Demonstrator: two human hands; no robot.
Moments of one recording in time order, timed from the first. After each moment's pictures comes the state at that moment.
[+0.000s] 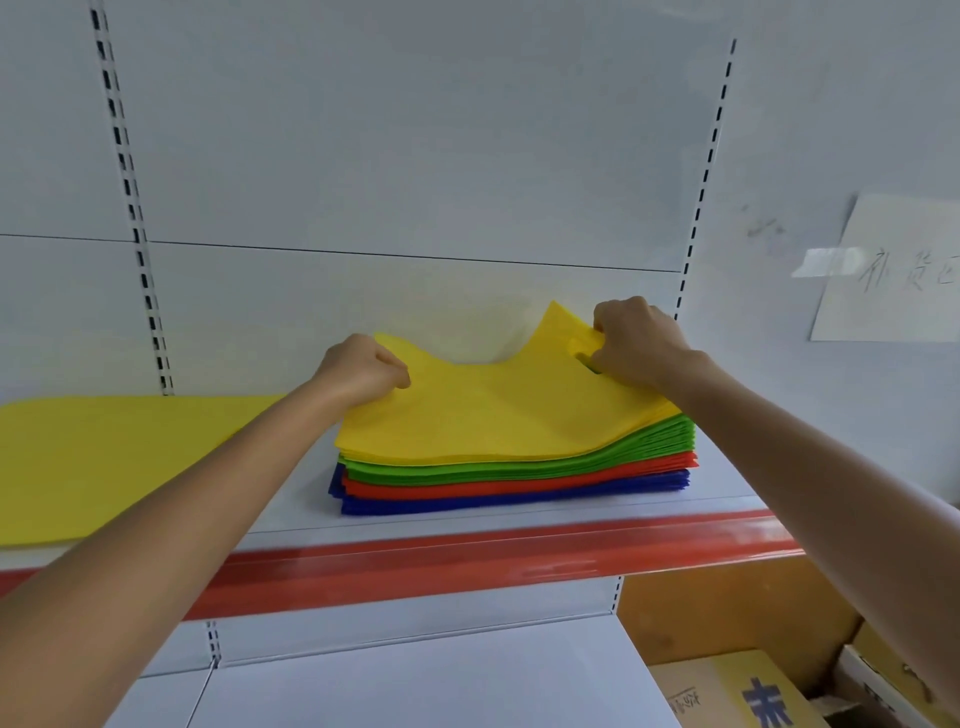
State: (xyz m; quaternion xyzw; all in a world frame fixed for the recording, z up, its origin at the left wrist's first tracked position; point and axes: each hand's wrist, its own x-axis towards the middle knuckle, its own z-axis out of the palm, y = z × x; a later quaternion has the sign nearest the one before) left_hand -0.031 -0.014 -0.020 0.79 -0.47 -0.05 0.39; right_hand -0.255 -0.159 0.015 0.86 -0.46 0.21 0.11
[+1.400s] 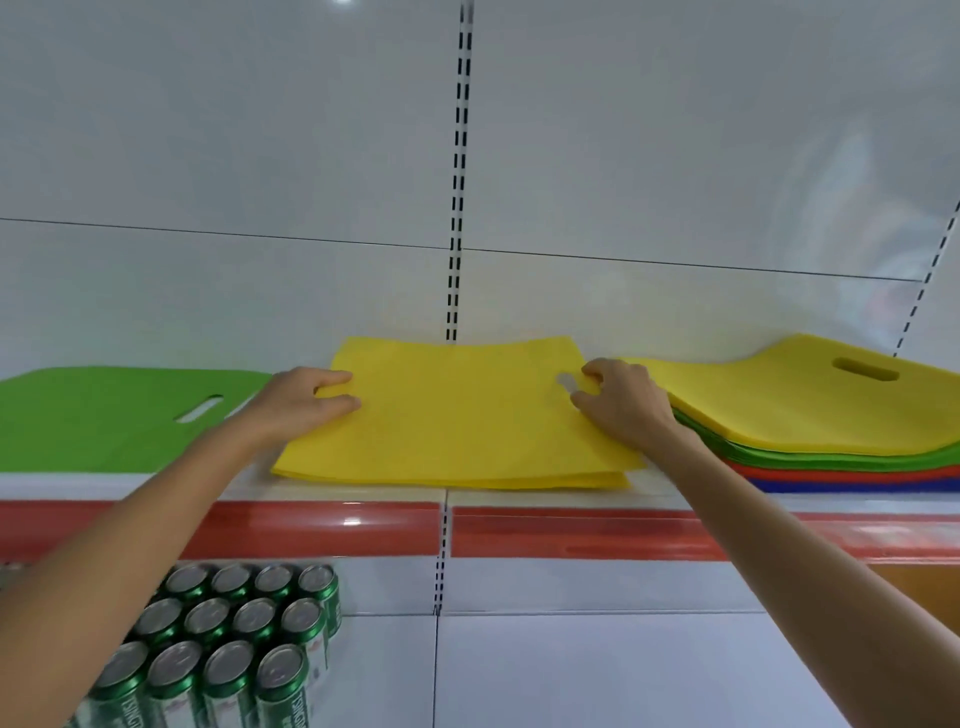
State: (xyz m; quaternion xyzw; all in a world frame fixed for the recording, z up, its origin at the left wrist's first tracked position) left_hand 0.245 0.251 -0.058 0.83 -0.43 -0.03 0.35; right_hand -0.005 0.053 -0.045 0.85 -0.44 0.27 -0.09
